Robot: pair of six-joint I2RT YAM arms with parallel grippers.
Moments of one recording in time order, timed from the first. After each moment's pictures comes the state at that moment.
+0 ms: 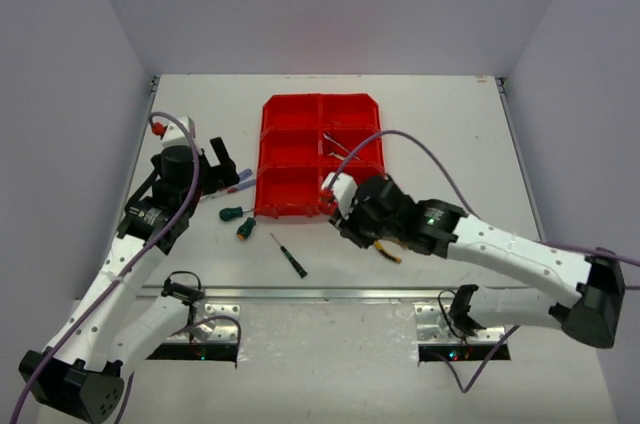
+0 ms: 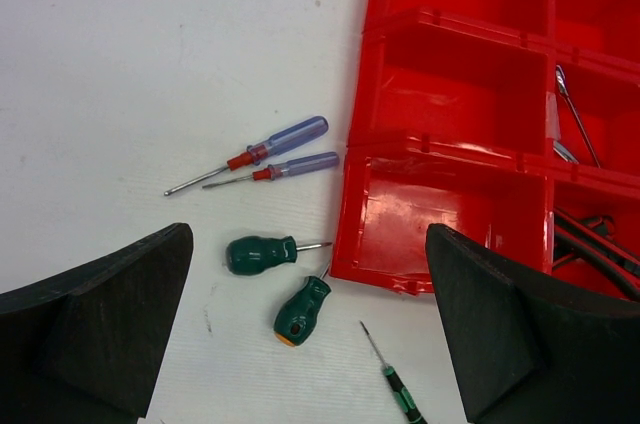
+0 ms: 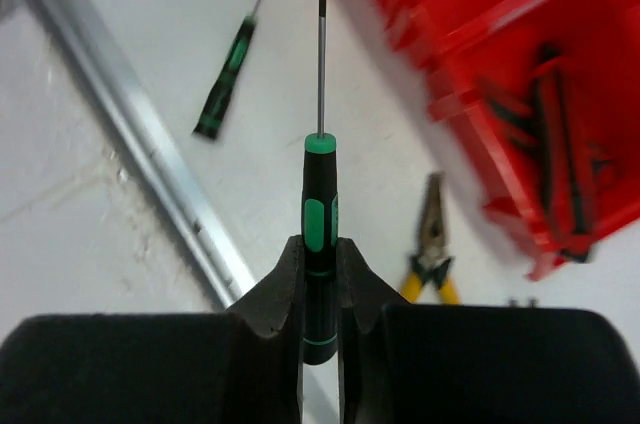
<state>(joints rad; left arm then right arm) -0.26 0.80 0.83 -0.54 -0.32 -0.43 0.95 1.14 0.90 -0.49 -0.01 -0.07</state>
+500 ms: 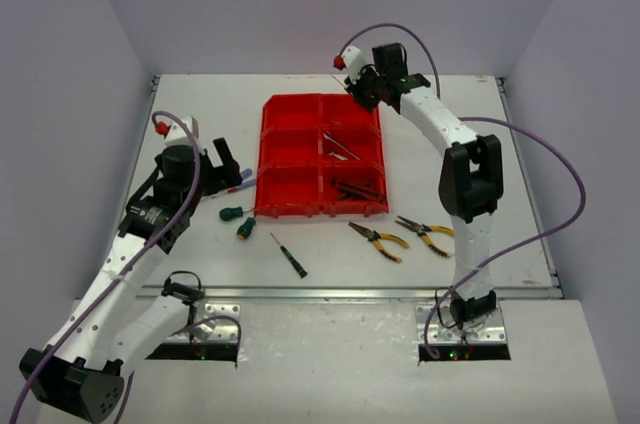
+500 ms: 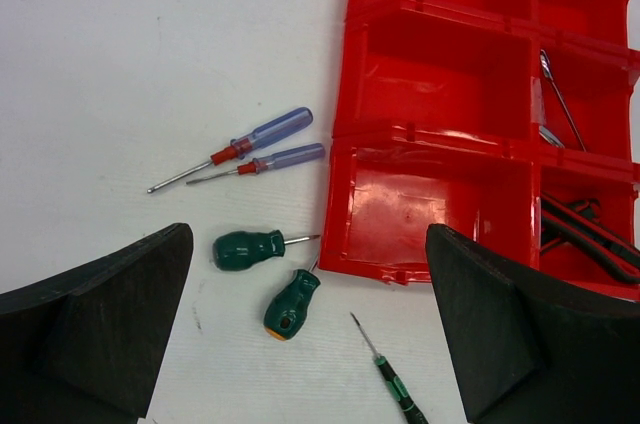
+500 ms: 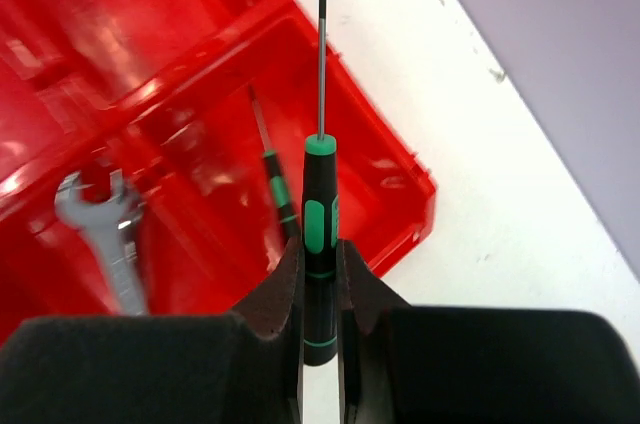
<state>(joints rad) -0.27 0.81 0.83 -0.54 -0.28 -0.43 0.33 2.14 1.87 -0.41 -0.23 -0.57</state>
